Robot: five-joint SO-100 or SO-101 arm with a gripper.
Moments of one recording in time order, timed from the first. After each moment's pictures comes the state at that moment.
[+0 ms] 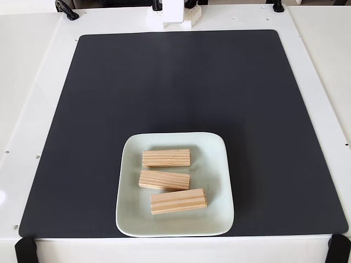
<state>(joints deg) -8.1 192.3 174.6 -5.6 4.9</state>
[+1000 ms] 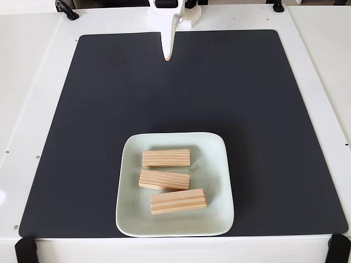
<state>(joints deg) -5.8 192.7 180.8 48.3 4.9</state>
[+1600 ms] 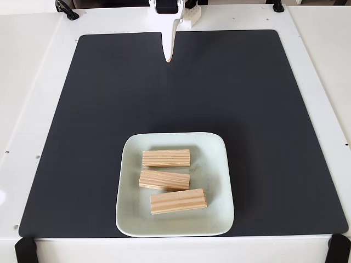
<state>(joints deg) -5.8 192.8 180.1 53.8 4.9</state>
